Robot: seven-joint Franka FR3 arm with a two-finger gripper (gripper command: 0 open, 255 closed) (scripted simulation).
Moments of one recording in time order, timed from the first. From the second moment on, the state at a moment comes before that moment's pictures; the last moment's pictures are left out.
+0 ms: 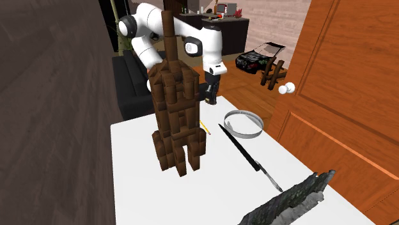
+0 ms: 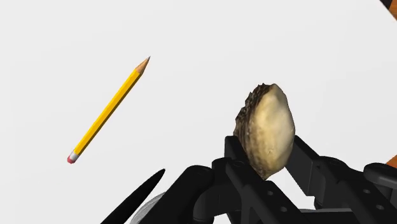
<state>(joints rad) 0.00 -0.73 -0.02 -2.64 -0.03 1.99 -0.18</state>
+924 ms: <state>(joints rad) 0.01 -0.39 -0.02 -2.30 -0.02 1.99 -0.18</state>
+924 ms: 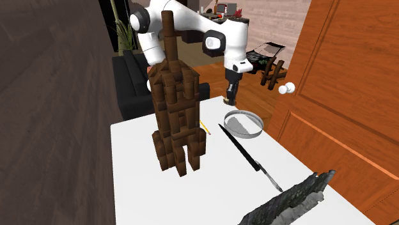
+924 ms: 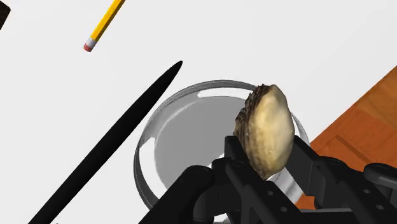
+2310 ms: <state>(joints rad) 0.01 -0.07 -0.03 -2.16 -0.01 2.16 -0.19</state>
